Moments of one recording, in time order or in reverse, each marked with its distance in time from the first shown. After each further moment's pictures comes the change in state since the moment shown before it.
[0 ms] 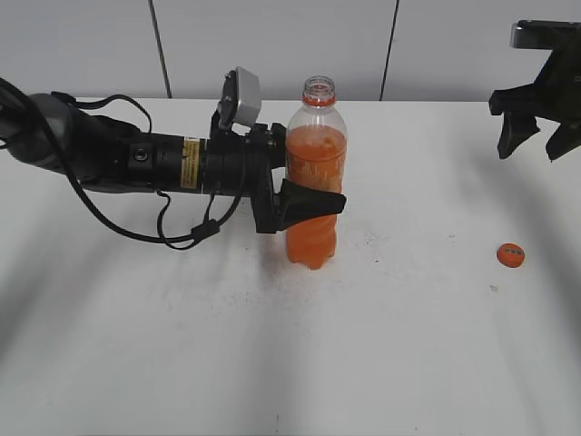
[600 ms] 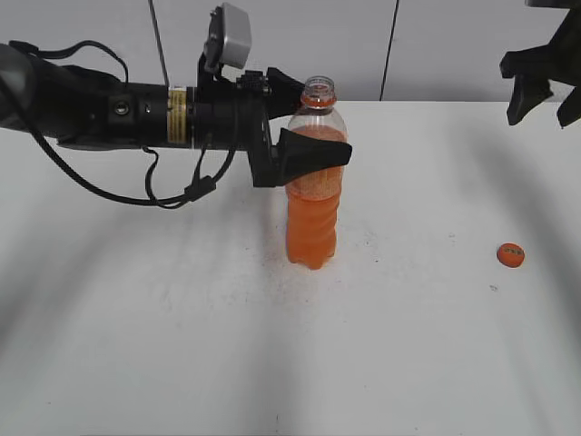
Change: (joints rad) left arm 0.000 -0.129 0.000 -0.002 0.017 -0.063; right arm 0.000 -0.057 -0.063 0.000 0.041 0.000
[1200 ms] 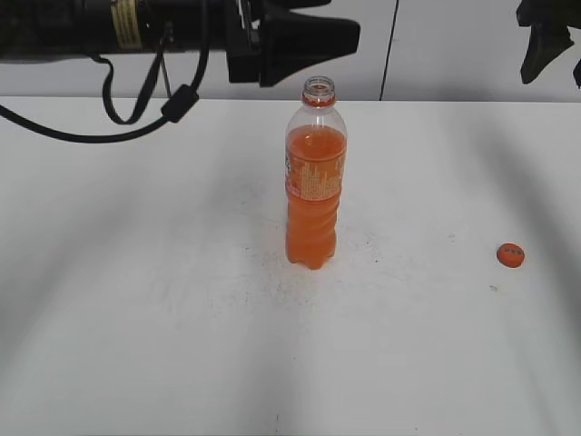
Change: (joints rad) left arm 0.000 -0.251 0.000 0.021 -0.002 -0.206; right arm 0.000 0.000 -0.210 0.014 0.208 0.001
